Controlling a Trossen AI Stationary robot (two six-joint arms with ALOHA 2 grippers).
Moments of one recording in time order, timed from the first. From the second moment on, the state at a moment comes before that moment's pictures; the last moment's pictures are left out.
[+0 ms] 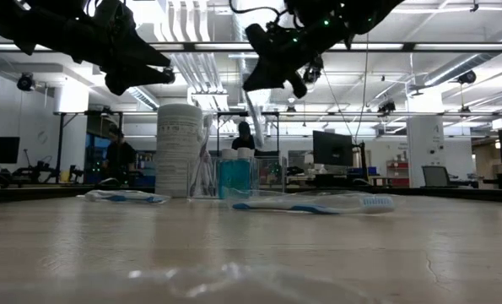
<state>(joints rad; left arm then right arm) 0.22 0.69 0.44 0.06 -0.04 -0.19 -0.30 1.67 1.22 0.03 0.17 0.34</state>
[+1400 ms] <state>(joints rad) 0.22 0.69 0.44 0.06 -0.04 -0.18 -0.30 1.72 1.22 -0.10 0.18 0.31</state>
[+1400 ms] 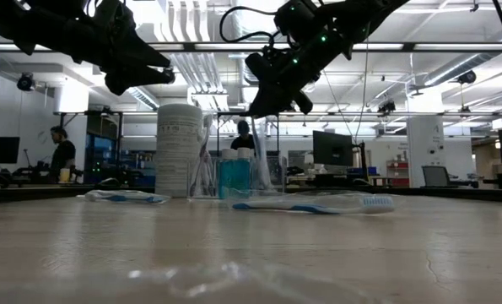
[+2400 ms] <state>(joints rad) 0.22 0.69 0.44 0.06 -0.04 -0.19 -0.29 1.61 1.45 -0.64 0.10 0.44</state>
